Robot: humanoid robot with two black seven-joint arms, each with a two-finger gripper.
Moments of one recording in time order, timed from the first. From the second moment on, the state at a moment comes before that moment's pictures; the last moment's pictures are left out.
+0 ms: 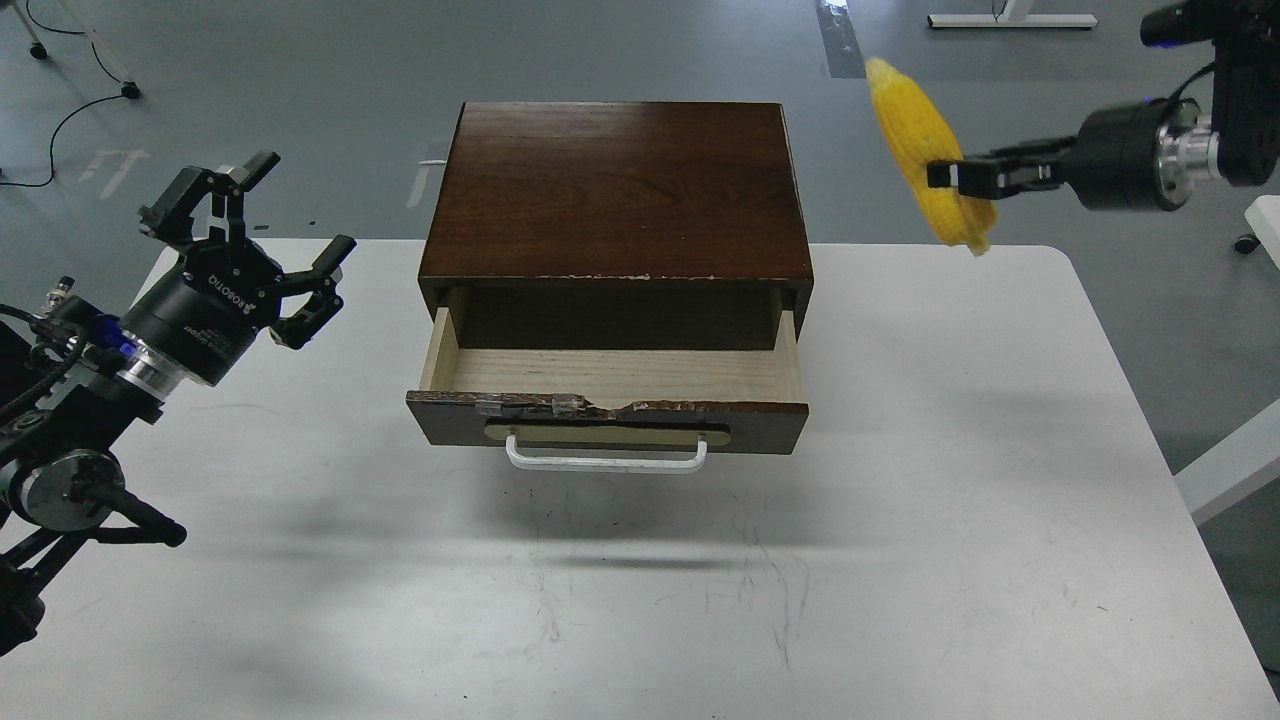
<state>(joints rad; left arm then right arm) -0.41 0.67 -0.87 -1.15 0.30 -0.49 -0.49 1.75 -0.62 -0.32 1.09 -1.29 0.41 0.49</state>
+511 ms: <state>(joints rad) -0.41 0.68 -0.88 -1.15 0.30 -0.49 -0.49 1.92 -0.16 -0.58 1.15 -1.43 0.20 0.49</state>
